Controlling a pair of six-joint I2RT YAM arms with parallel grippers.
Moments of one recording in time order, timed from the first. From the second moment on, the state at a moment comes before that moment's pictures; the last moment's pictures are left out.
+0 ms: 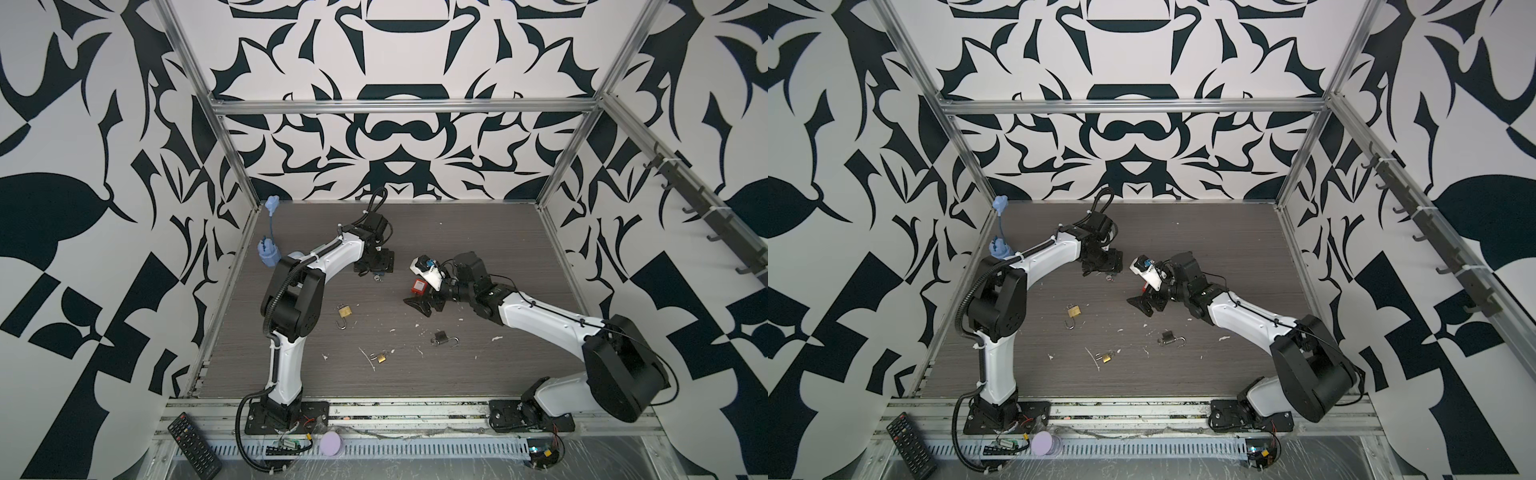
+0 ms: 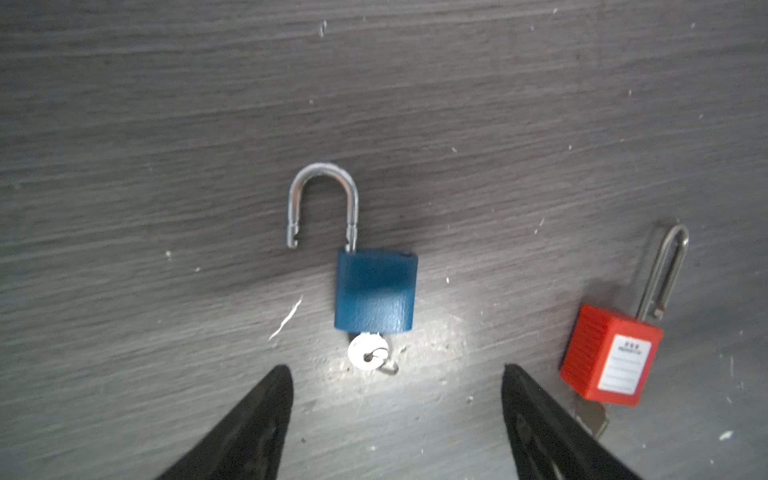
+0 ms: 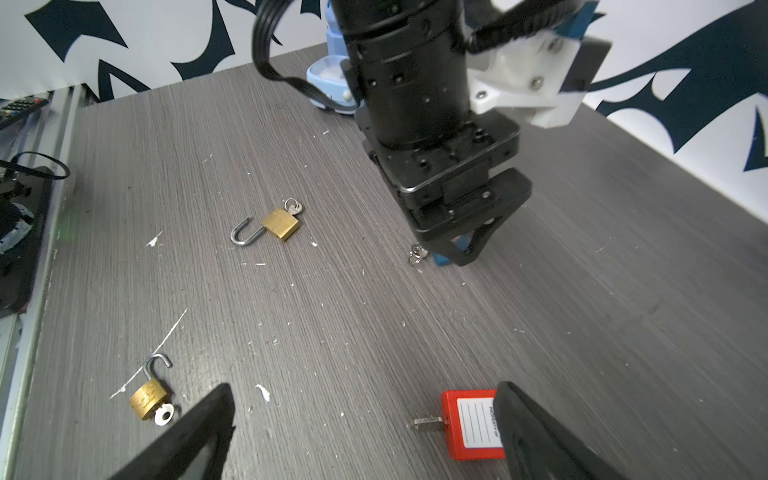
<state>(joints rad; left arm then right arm) -0.52 2.04 1.59 -0.74 0.08 -0.37 0.58 1.43 0.77 0.08 -0.49 -0.26</state>
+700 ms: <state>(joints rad) -0.52 2.18 1.69 -0.77 0.03 -0.38 0.58 1.49 0.76 0.13 -0.51 -0.26</state>
